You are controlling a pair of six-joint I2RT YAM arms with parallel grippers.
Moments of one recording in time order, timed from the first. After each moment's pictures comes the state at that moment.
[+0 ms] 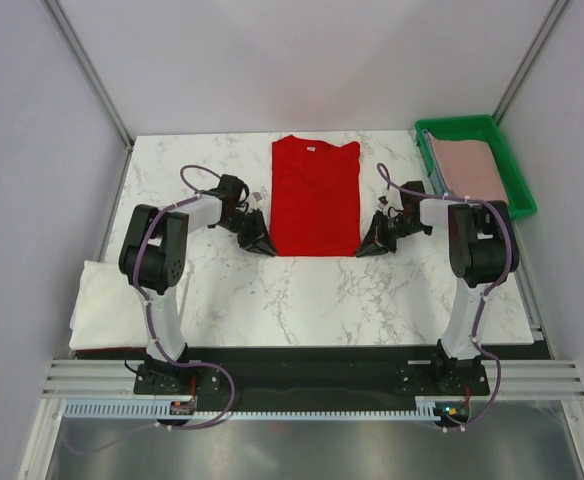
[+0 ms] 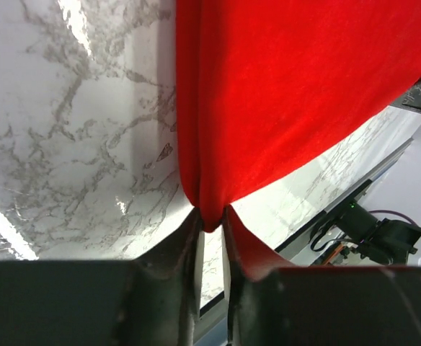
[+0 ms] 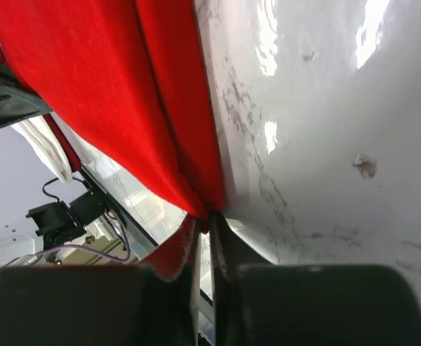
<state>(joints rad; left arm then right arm) -0.27 2.00 1.26 -0.53 0.63 -0.48 0.09 2.02 1.17 -0.48 -0.78 0.38</state>
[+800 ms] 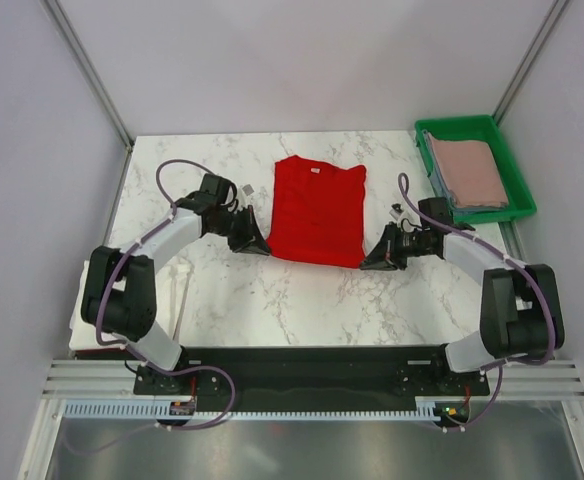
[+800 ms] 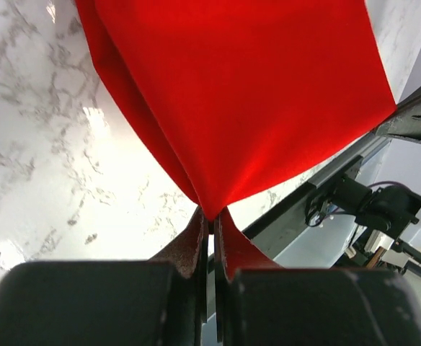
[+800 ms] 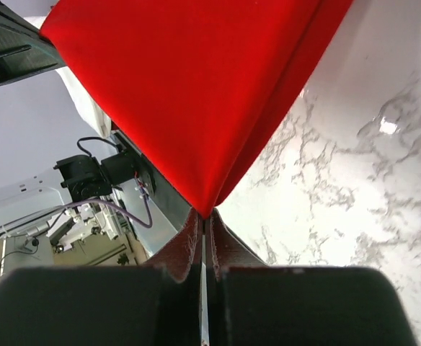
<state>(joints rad) -0.28 1.64 1.10 -0.55 0.61 -0.47 0.09 1.53 0.83 -0.41 -0.88 0.46</state>
